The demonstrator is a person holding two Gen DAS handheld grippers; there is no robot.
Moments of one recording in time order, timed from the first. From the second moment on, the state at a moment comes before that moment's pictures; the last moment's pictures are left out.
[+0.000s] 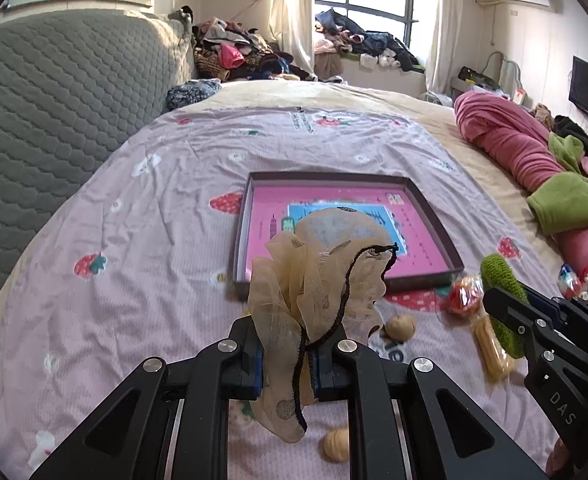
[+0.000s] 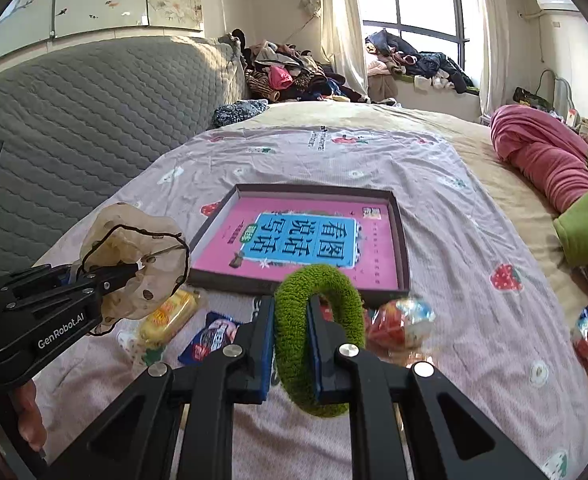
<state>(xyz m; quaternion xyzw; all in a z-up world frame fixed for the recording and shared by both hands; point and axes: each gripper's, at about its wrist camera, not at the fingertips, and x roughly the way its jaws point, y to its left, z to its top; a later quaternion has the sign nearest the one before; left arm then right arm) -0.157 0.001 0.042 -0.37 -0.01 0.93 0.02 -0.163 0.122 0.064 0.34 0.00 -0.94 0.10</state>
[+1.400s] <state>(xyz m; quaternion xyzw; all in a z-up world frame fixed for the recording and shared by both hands) -0.364 0.001 0.052 -0.33 -0.02 0.94 0.02 -0.338 0.132 0.098 0.26 -0.02 -0.96 0.10</state>
